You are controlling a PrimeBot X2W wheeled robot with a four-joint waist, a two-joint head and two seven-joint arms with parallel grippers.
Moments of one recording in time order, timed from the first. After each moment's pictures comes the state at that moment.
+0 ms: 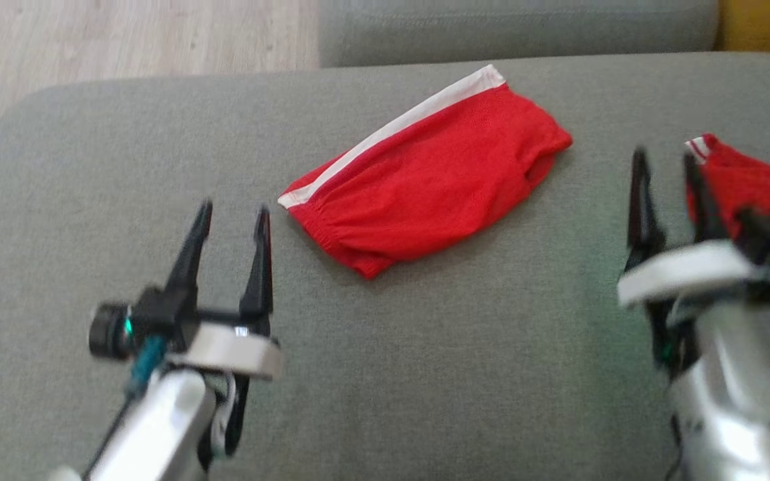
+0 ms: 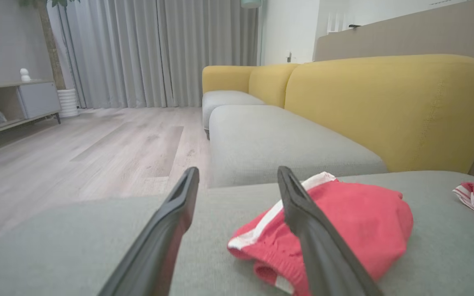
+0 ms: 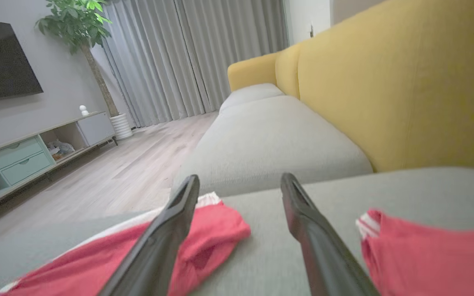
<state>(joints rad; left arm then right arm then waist) -0.37 0.32 -0.62 0.24 -0.54 0.27 -0.26 -0.44 -0.09 0.00 0.57 0.26 0.13 -0.25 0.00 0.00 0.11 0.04</state>
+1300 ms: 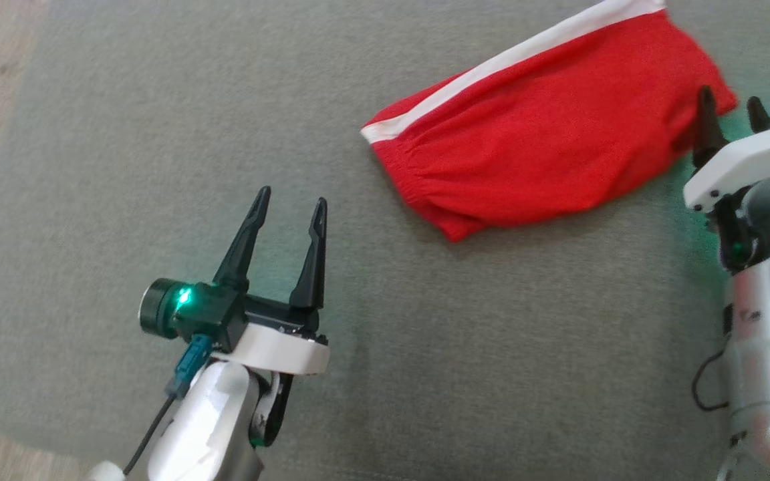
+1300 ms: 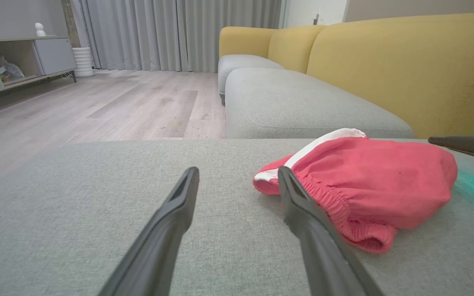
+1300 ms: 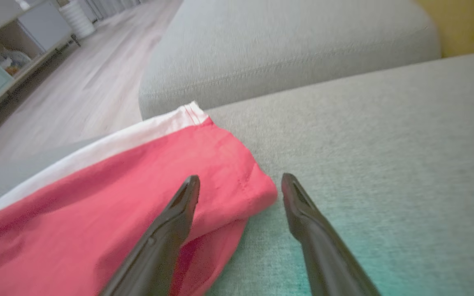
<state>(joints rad) -0.30 0.07 -0.39 0.27 -0.23 0.02 -0.26 -0.67 -0.08 -0.29 0.66 0.11 0.13 0.13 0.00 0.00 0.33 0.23</state>
